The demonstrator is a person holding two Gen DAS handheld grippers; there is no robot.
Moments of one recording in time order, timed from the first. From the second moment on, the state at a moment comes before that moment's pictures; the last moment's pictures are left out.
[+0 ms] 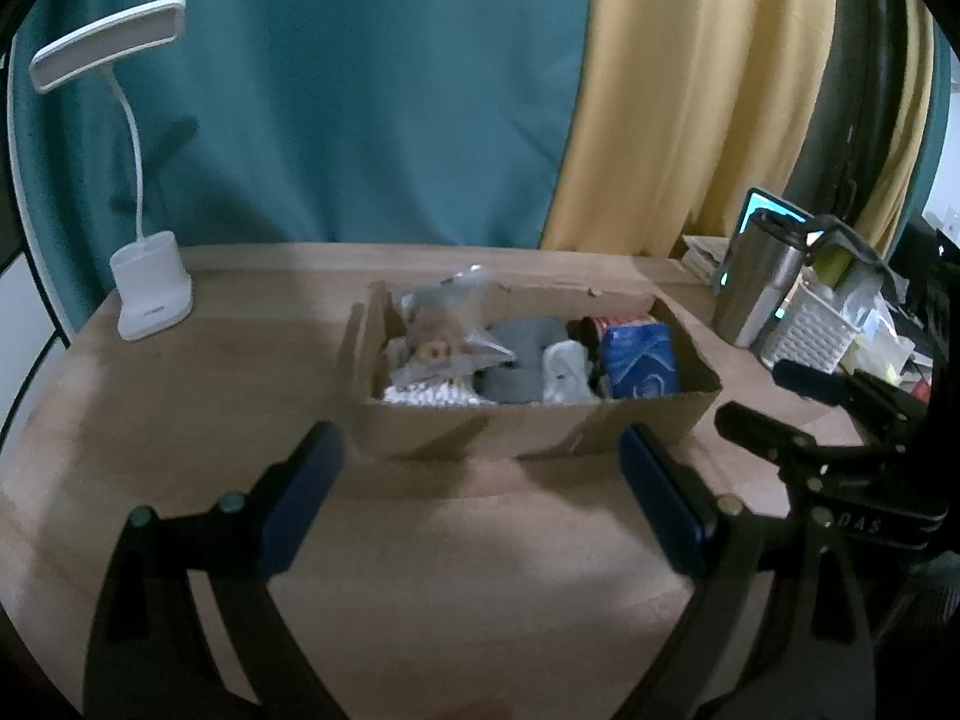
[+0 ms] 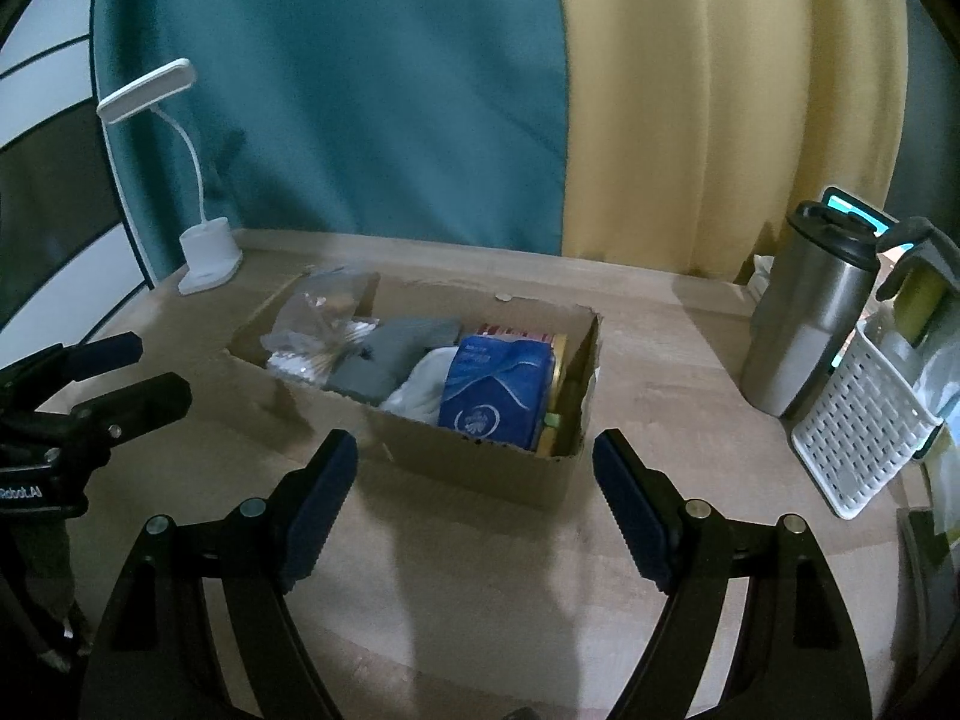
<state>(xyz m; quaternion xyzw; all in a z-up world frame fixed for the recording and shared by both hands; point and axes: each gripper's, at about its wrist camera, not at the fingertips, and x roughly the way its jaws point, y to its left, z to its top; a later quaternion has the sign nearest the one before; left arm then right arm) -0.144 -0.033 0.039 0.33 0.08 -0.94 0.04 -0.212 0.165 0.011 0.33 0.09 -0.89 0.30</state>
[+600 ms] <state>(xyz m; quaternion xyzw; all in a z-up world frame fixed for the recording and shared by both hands) -0.111 -0.026 0.043 0.32 0.07 -0.94 0.06 -0.175 0.177 0.015 0.32 0.09 -0.89 0.30</state>
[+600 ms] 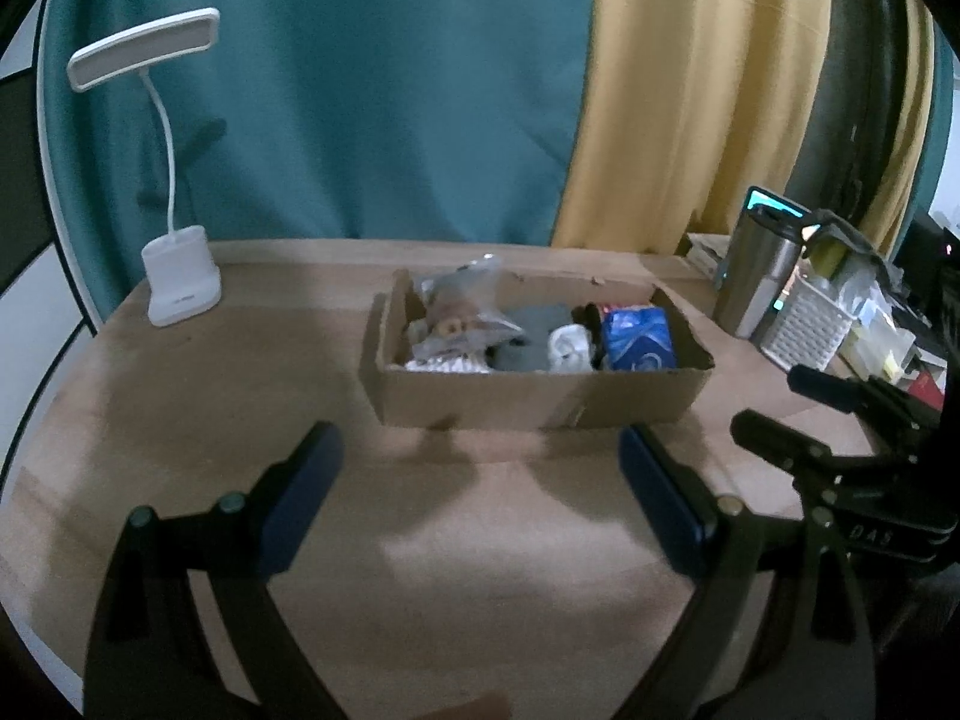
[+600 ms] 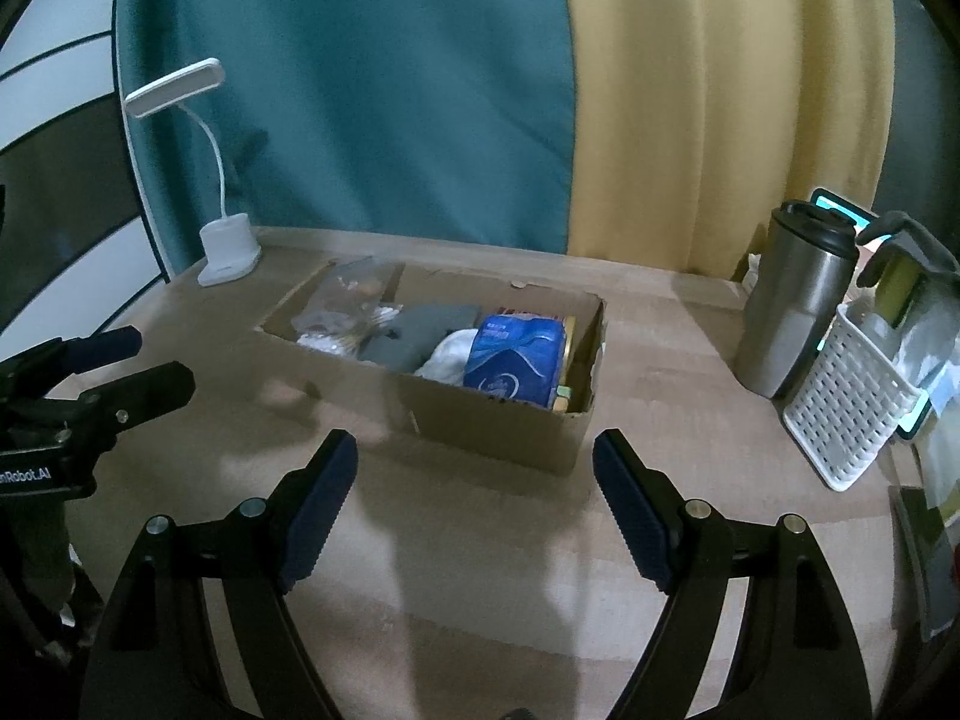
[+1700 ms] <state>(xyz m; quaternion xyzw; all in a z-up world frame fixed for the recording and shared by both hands) -0.066 -0.002 0.044 0.32 0.06 -0.94 0.07 -0.128 0.201 0.018 0.30 0.08 -0.90 0.31</state>
